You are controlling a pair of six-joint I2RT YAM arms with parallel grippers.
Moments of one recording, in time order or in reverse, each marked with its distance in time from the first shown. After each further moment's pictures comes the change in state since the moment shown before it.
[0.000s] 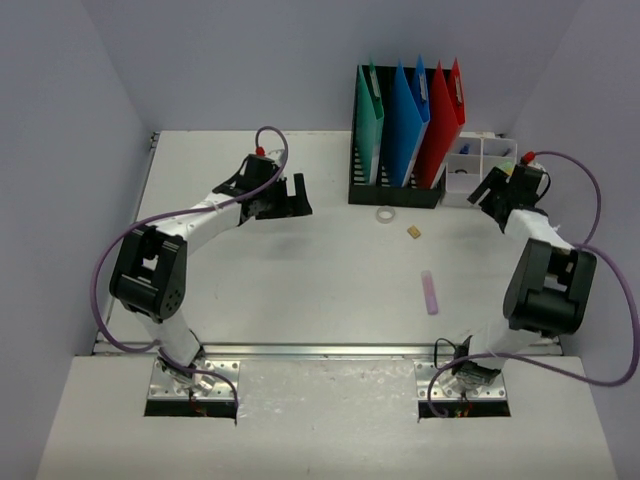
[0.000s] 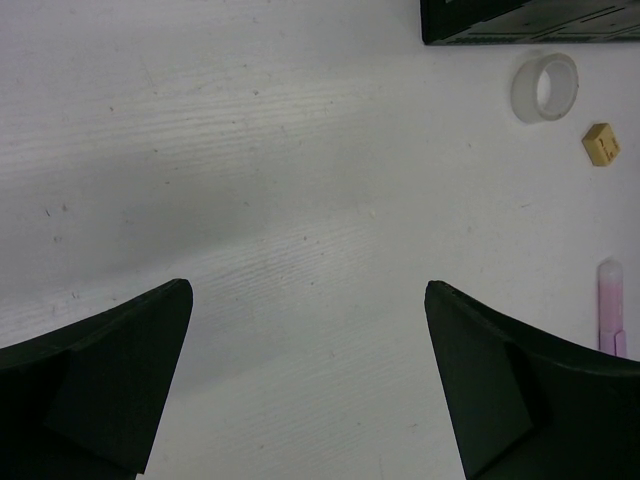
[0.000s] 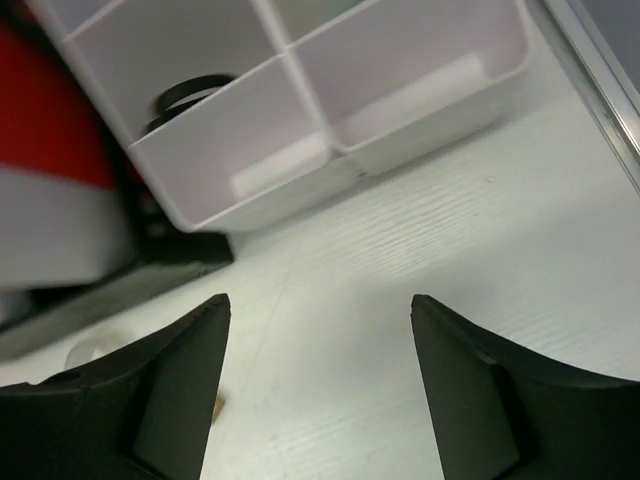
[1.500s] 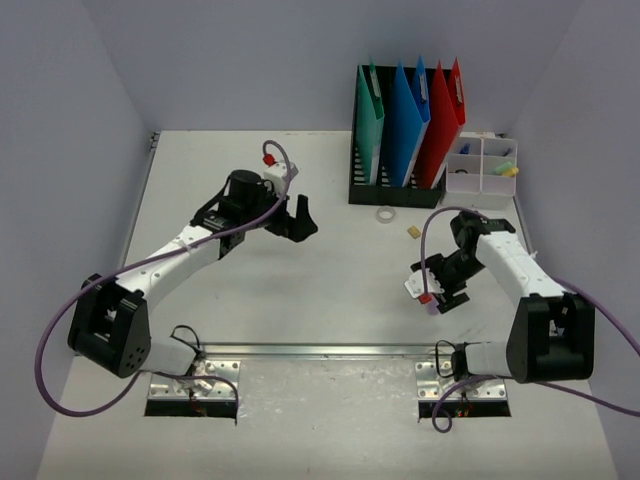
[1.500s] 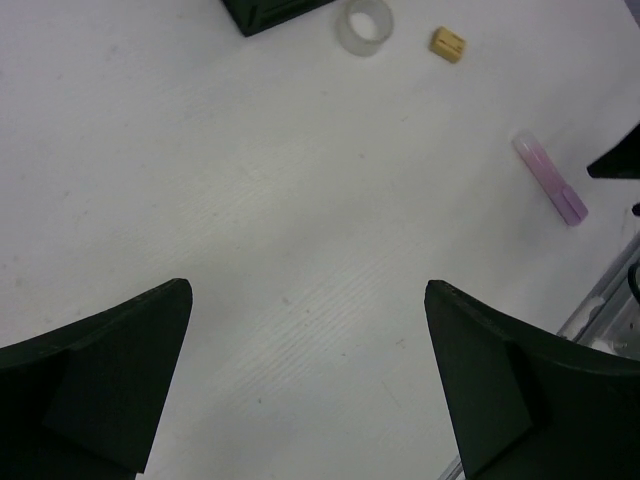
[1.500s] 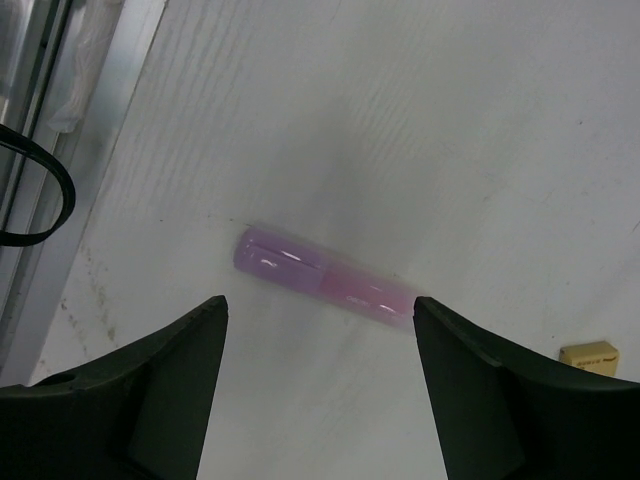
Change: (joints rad) left arm -0.064 -0.344 -0.241 0.123 0.190 0.260; right arm 0.350 -0.244 -0.116 -1.180 -0.367 -2.419
